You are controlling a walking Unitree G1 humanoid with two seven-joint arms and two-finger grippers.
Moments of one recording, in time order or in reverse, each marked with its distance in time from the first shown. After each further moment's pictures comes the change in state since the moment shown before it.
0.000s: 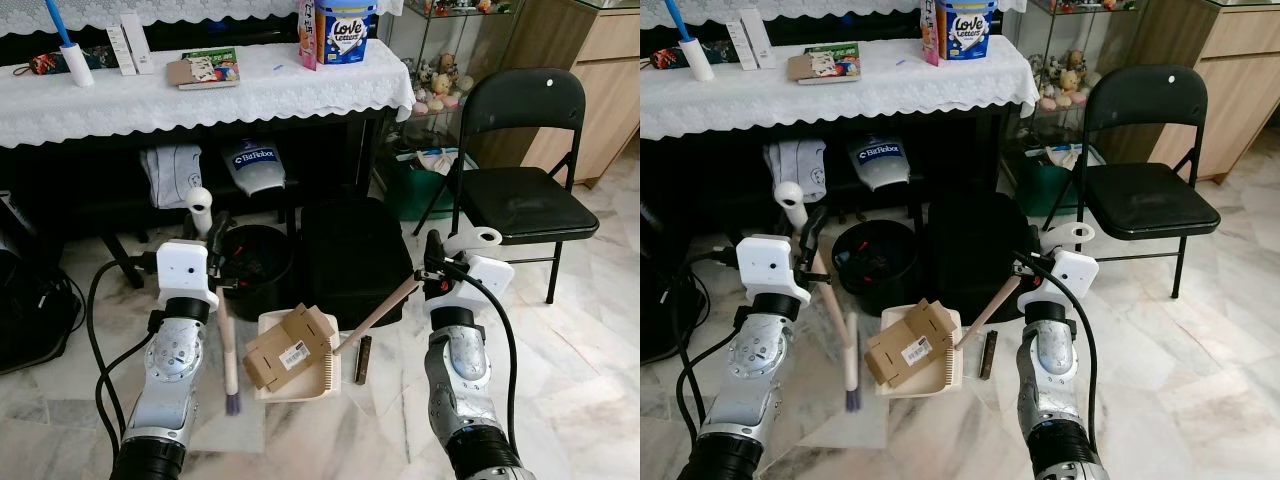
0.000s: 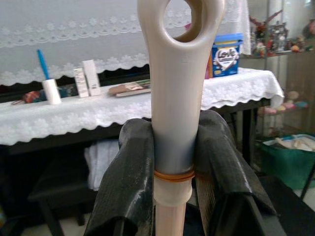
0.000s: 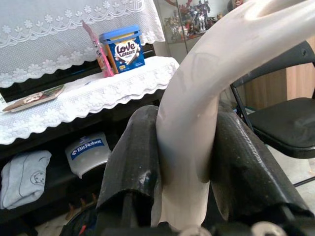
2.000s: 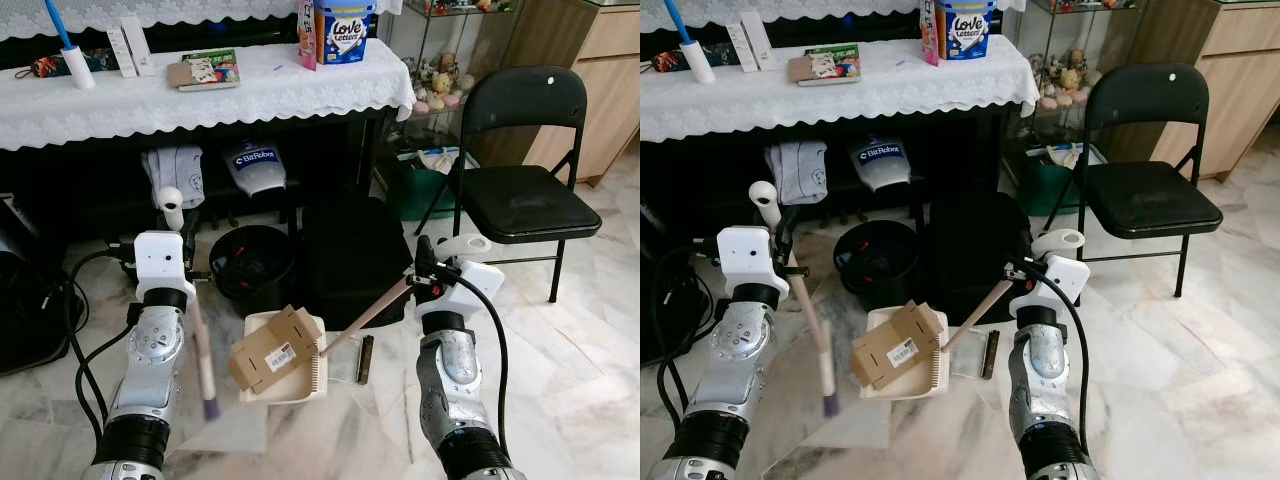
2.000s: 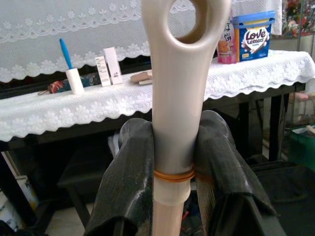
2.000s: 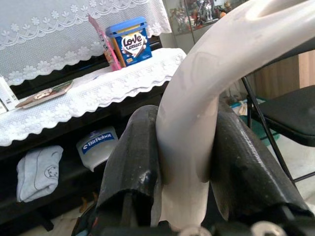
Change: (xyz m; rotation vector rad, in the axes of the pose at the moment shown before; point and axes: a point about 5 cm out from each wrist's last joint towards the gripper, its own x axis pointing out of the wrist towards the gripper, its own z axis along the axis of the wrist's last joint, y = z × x) left arm 0.017 0.020 -0.010 0.045 0.060 0.050; right arm -0.003 0.007 -0.007 0.037 0.020 0.018
